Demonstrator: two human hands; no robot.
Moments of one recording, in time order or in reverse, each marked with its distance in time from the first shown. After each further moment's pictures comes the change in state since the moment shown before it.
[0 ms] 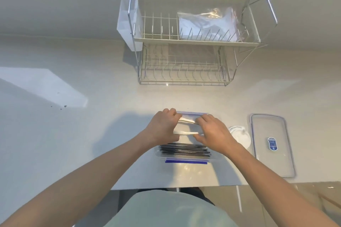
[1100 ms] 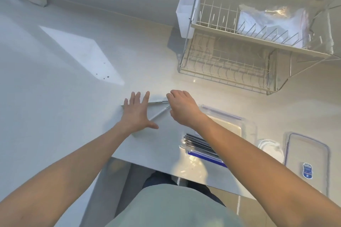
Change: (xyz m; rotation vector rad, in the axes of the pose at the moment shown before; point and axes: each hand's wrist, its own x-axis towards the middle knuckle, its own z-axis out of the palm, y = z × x) left_hand -0.121 -0.122 0.017 -0.110 -0.067 -0.780; right_hand 0.121 -0.165 0.017 -0.146 -0.008 -0.400
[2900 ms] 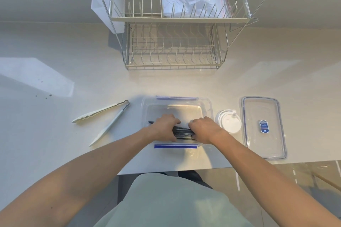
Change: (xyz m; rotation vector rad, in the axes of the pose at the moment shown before) left_hand -0.012 0.204 0.060 0.013 -0.440 0.614; right_hand -0.190 0.112 0.042 0.013 -0.477 0.280
